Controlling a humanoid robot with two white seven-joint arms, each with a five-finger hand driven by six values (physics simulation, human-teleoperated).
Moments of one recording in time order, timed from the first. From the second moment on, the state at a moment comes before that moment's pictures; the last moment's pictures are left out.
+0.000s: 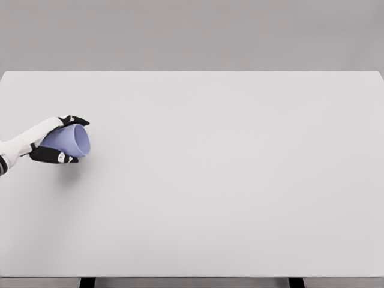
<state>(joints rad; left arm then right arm) -0.19 0.98 -0.42 -1.76 0.17 0.16 -0.23 0.04 0.00 -0.09 0.07 0.07 -0.11 0.06</state>
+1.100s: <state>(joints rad) -0.15 0.54 -0.16 -1.72 0.28 0.15 -0.22 0.04 0.00 -0.09 0.07 0.07 -0.11 0.06</state>
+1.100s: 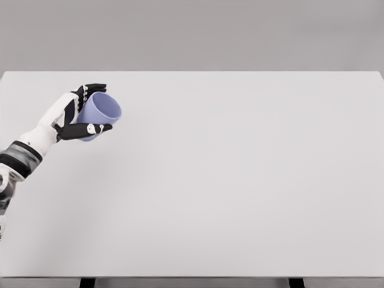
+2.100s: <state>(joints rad) -0.08 0.45 -0.10 -1.69 0.31 0.15 -0.22 0.04 0.00 -0.09 0.07 0.07 -0.11 0.06</state>
